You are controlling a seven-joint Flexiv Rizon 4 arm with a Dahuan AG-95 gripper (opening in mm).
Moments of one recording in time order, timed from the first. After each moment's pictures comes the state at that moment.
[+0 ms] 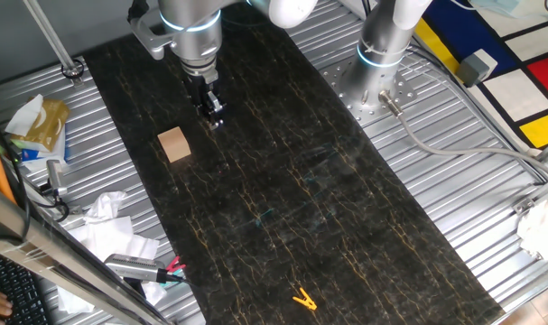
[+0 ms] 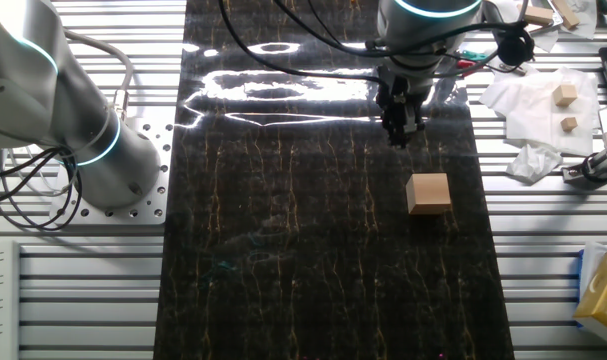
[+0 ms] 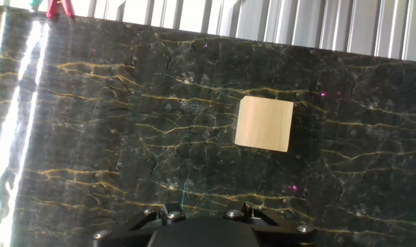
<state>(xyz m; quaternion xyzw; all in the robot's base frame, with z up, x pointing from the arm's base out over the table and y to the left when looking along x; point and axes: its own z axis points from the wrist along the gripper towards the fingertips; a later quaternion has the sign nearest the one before) 0.500 0.000 0.170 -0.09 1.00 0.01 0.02</state>
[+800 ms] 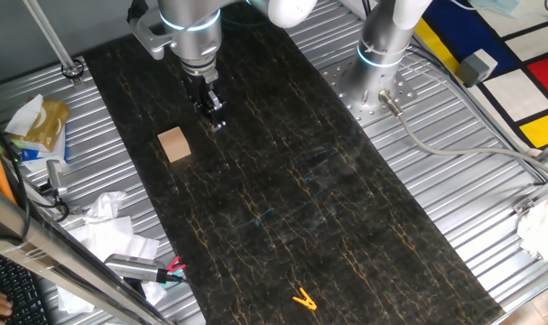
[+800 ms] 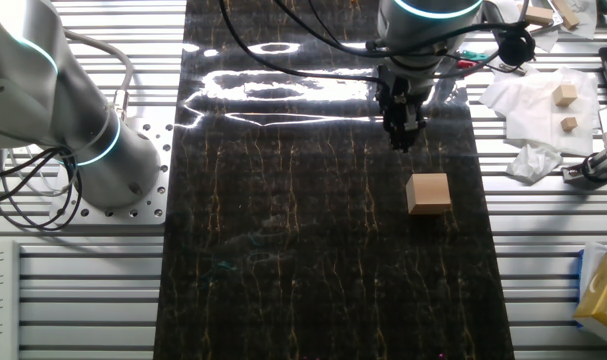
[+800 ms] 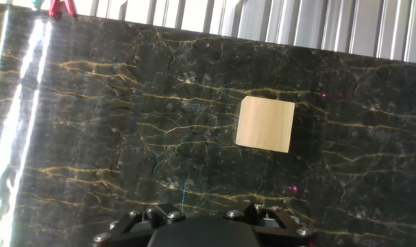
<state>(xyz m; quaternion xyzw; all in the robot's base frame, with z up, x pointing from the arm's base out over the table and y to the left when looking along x) 0.500 0.000 0.170 -0.10 0.99 0.01 0.02</state>
